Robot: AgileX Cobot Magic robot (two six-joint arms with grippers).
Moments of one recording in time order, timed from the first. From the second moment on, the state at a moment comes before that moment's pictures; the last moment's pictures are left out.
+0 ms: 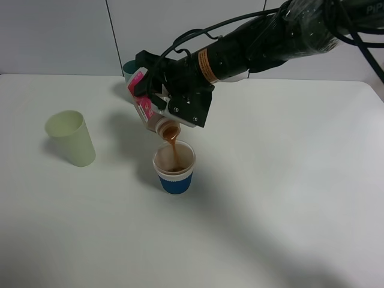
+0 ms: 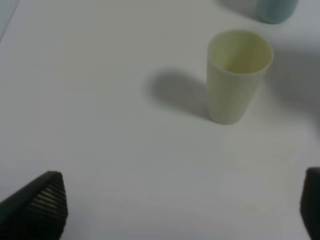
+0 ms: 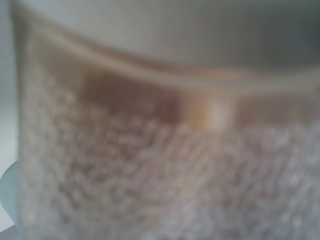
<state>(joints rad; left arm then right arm) 0.04 0.00 -0.51 -0.02 1.05 0.01 0.58 1.99 -1.34 -1.75 -0.61 -0.81</state>
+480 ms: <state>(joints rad) 0.04 0.00 -0.51 -0.02 1.05 0.01 0.58 1.99 -1.34 -1.75 -0.57 -0.82</state>
